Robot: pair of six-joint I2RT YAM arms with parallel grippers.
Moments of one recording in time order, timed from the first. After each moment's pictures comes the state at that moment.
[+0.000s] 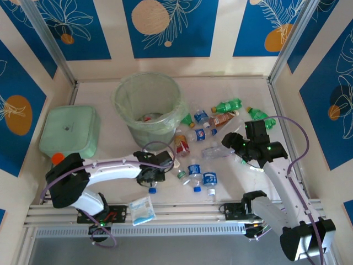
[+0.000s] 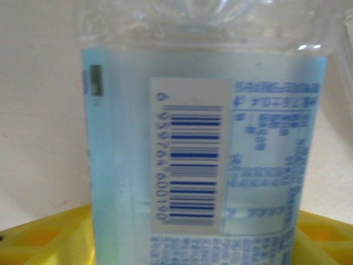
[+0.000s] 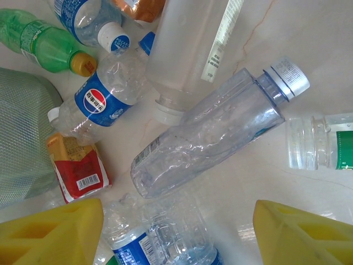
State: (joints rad) left arm -1.05 1.49 0.81 -0.75 -0.21 -1.12; right arm 0.18 0.89 0.80 -0.89 -0.14 0.74
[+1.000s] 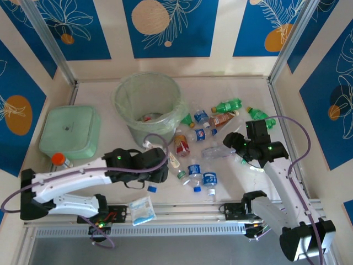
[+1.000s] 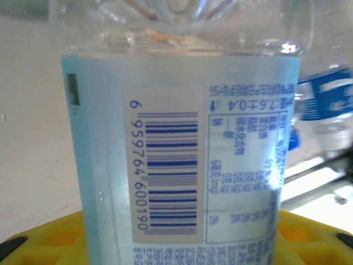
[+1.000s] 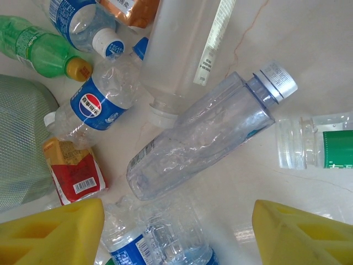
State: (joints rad) left arm -1.23 1.16 1.14 -1.08 -0.21 -0.93; right arm 0.16 0.88 0.82 -0.91 -0.12 0.74
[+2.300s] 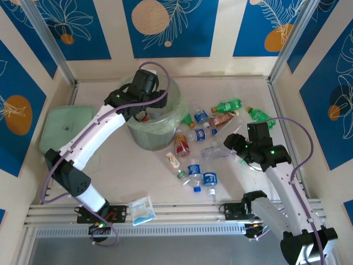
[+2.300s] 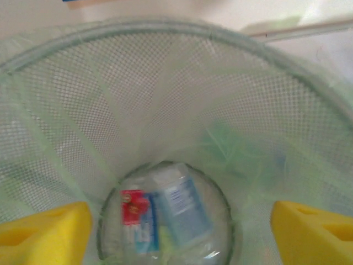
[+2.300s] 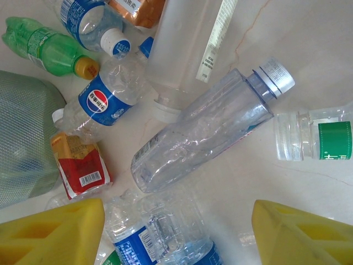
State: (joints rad) left arm -0.63 1.61 1.71 -0.82 -0.31 -0.31; right arm 0.18 0.83 0.82 -0.94 -0.11 0.75
